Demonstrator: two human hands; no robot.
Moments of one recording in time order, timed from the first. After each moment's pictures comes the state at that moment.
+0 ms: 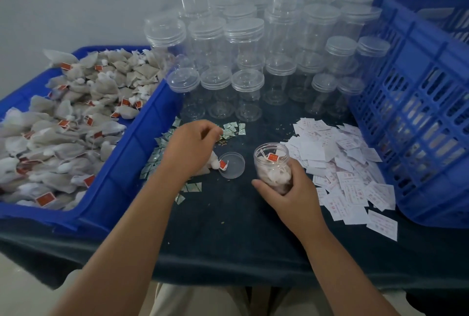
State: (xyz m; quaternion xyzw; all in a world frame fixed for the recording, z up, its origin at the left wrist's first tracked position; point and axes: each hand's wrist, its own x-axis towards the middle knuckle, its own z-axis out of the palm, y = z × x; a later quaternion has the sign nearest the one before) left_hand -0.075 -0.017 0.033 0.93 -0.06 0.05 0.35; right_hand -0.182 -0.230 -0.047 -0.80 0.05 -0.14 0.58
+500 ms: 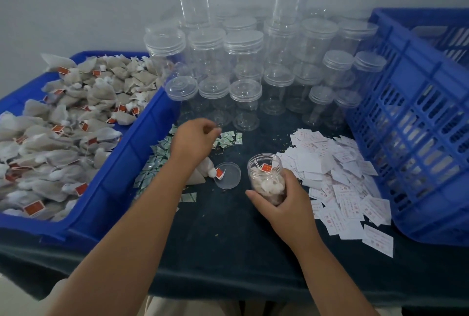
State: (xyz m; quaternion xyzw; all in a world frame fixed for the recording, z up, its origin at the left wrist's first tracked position) left_hand -0.013 -0.027 0.008 0.95 -0.01 0.07 0.32; right_hand -0.175 -0.230 -0.049 -0.81 0.06 -0.13 0.56
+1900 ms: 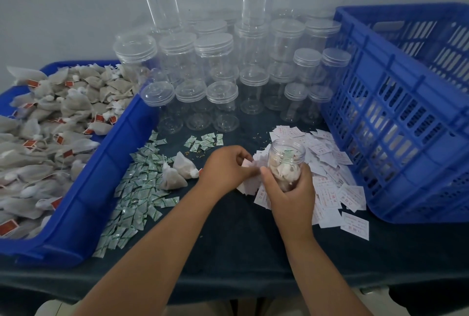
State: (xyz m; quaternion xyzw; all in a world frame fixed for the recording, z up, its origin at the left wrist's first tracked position) left_hand -0.074 -0.114 -0.010 0.92 -0.13 -0.06 0.37; right_hand -0.175 -0.244 -0.046 -0.68 0.15 -0.31 0.65
